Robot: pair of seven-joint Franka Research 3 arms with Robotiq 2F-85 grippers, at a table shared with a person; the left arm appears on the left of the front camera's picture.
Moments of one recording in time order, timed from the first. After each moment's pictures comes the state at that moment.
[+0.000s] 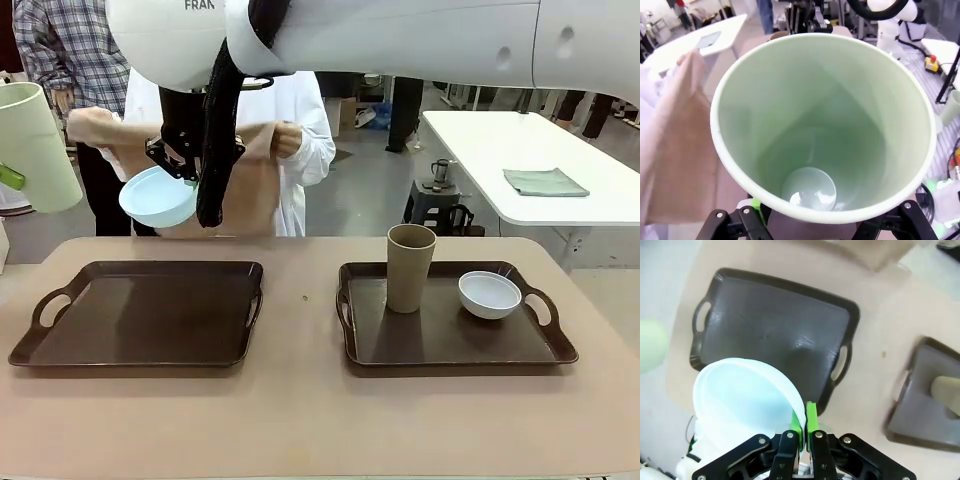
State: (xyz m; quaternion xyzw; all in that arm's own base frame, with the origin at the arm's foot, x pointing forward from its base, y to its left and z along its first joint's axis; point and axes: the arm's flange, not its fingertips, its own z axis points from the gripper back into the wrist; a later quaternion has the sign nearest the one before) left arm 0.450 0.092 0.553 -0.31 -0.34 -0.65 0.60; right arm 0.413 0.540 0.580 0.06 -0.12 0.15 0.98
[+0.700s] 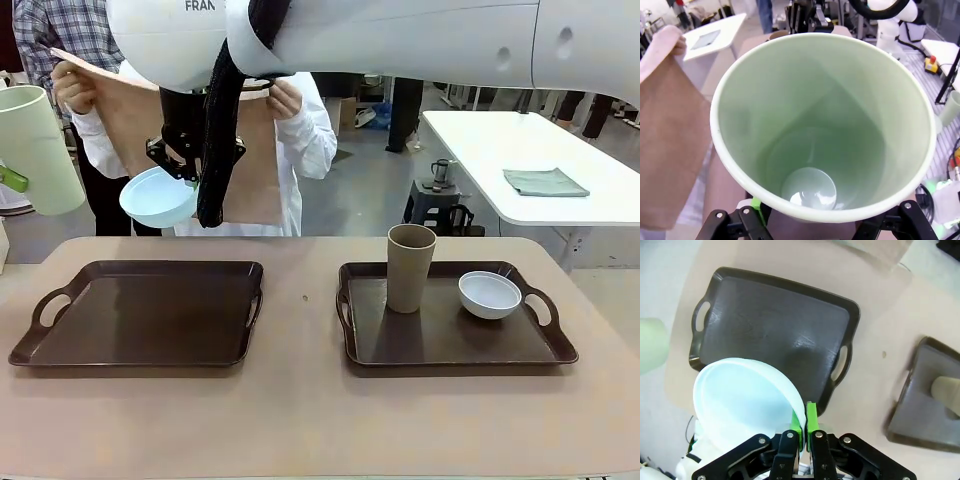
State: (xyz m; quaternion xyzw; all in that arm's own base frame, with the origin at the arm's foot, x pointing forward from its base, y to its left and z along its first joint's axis) left arm 0.453 0.091 0.547 -0.31 -0.33 -0.65 0.60; right arm 0.413 0.541 0.580 0.06 -0.12 0.16 0.98
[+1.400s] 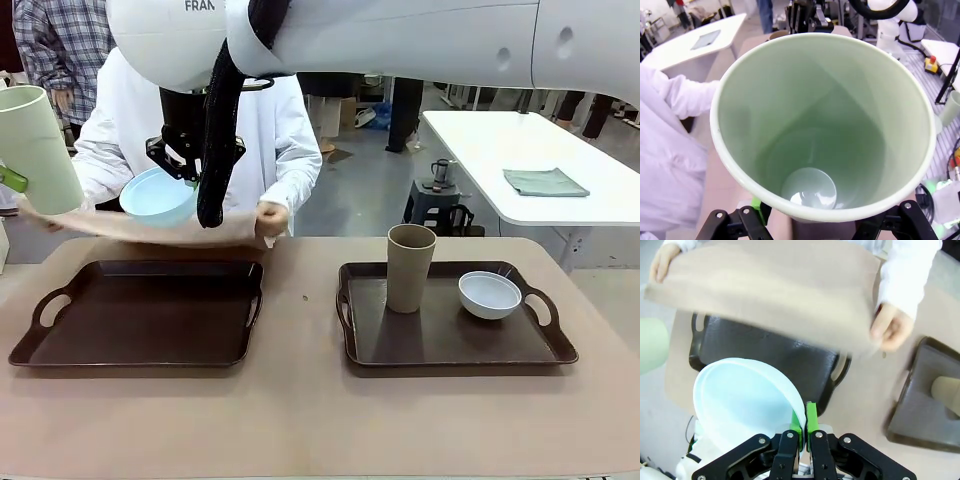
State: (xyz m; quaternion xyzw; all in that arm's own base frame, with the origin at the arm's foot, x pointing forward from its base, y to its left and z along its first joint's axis) left arm 0.453 0.091 0.547 -0.31 -0.33 -0.65 0.60; right arm 0.413 0.541 0.580 0.06 -0.12 0.16 0.98
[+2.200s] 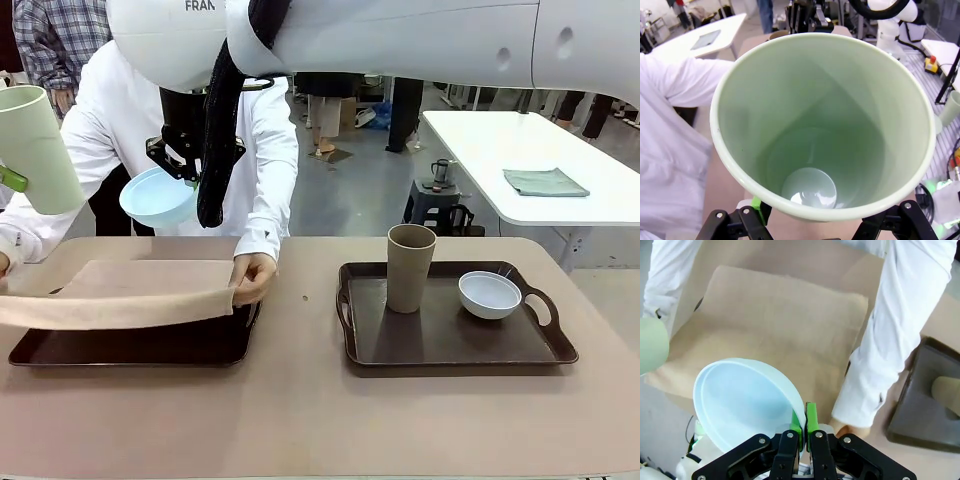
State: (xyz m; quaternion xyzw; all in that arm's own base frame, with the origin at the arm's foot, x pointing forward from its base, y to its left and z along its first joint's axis) left arm 0.453 0.091 0.547 -0.31 -0.33 -0.65 0.60; right arm 0.413 0.541 0.580 0.06 -0.12 0.16 0.98
